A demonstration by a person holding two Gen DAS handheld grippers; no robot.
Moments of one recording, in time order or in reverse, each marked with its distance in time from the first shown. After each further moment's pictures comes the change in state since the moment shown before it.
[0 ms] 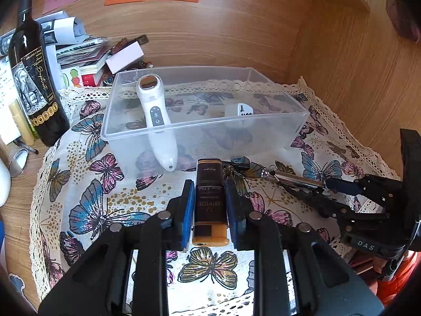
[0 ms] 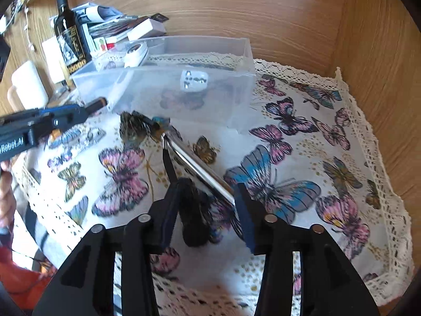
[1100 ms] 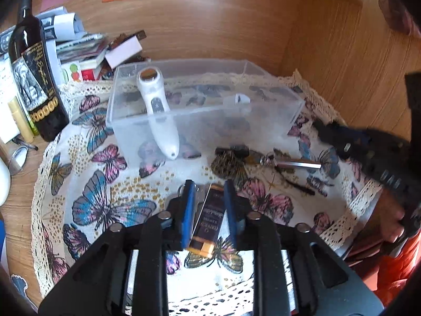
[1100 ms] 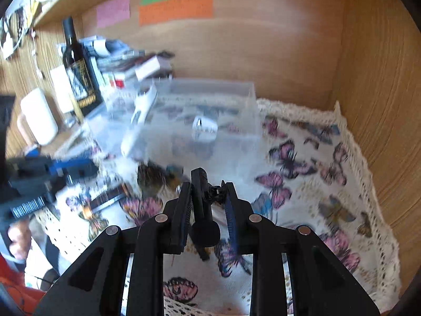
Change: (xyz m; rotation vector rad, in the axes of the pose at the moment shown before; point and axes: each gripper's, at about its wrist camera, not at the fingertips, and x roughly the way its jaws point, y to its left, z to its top) left arm -0.005 0.007 -0.012 0.027 0.042 -0.022; right arm -0.029 0.008 0.045 0.031 -0.169 0.024
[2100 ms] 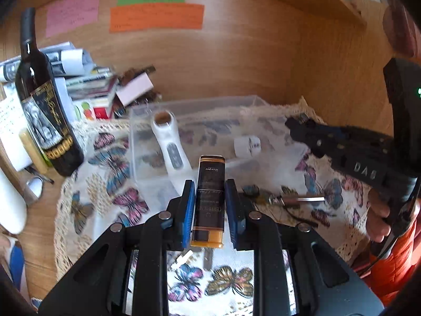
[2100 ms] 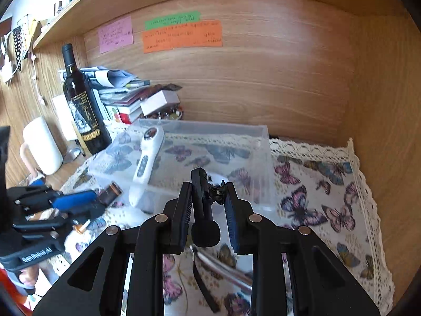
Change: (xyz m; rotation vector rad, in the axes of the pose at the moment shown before) left arm -0.022 0.014 0.047 0.008 -0.132 0.043; right arm 0.024 0.008 0.052 0.000 -0.064 0.062
